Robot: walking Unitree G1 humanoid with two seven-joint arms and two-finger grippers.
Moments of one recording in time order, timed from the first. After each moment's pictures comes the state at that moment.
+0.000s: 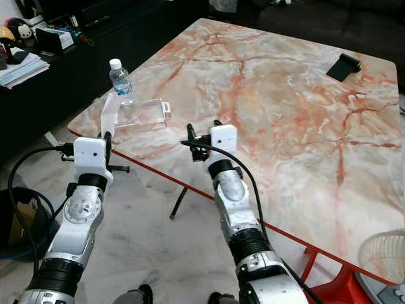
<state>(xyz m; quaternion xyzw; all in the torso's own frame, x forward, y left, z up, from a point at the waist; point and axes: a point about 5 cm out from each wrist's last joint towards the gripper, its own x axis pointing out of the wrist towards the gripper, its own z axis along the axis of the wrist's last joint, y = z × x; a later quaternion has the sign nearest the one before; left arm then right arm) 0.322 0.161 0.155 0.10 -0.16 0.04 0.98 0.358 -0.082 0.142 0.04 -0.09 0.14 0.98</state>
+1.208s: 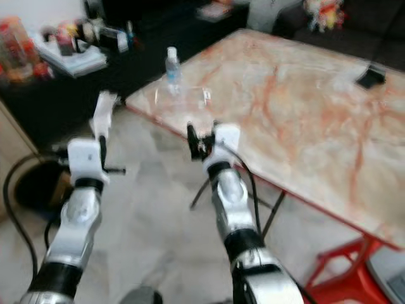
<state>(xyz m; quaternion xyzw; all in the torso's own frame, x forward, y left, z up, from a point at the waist) 0.320 0.167 0.152 0.09 -0.15 0.06 0.98 0.360 -0.078 0.142 0.09 -0.09 0.15 0.98</state>
